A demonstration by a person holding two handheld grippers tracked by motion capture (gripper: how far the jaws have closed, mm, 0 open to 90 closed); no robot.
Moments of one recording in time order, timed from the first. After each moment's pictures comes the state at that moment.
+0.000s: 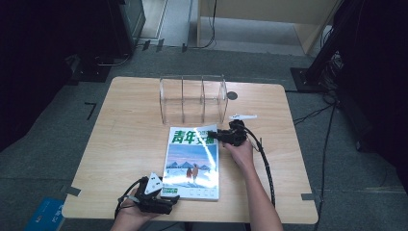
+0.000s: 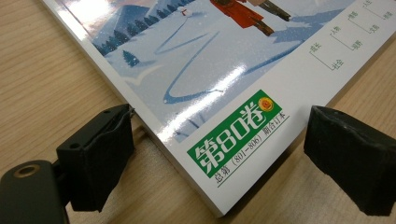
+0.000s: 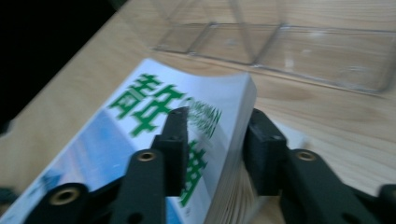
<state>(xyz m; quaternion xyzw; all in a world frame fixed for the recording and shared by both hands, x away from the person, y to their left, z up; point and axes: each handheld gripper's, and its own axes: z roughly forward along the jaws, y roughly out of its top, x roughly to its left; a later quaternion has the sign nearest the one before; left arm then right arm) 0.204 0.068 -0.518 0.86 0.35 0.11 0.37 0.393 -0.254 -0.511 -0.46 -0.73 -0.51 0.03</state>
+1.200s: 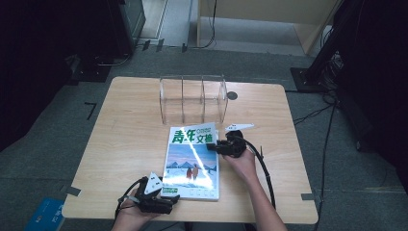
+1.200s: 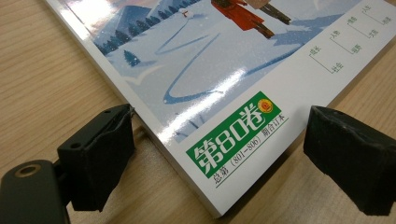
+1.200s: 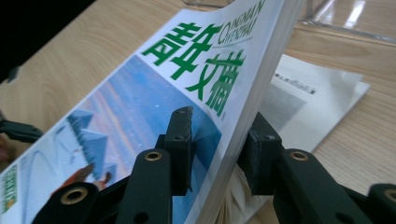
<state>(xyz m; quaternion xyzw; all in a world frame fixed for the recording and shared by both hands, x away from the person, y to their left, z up) 0.203 0.068 -0.518 0.85 0.36 0.11 0.37 0.352 -0.245 -0.503 -0.43 -0.77 -0.47 0.01</state>
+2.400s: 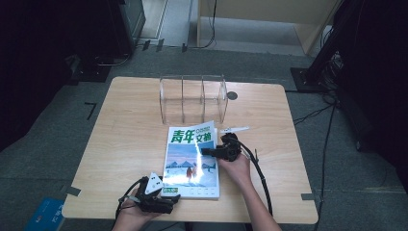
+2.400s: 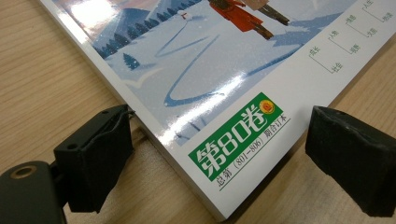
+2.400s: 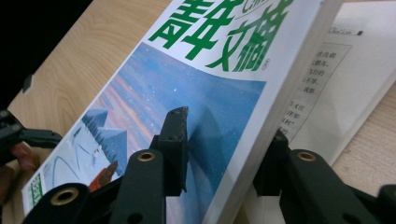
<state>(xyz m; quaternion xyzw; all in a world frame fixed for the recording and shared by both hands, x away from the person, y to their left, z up) 0.204 0.066 -0.519 0.85 0.36 0.11 0.38 0.346 -0.228 -0.512 -0.47 -0.75 -0.45 0.07</state>
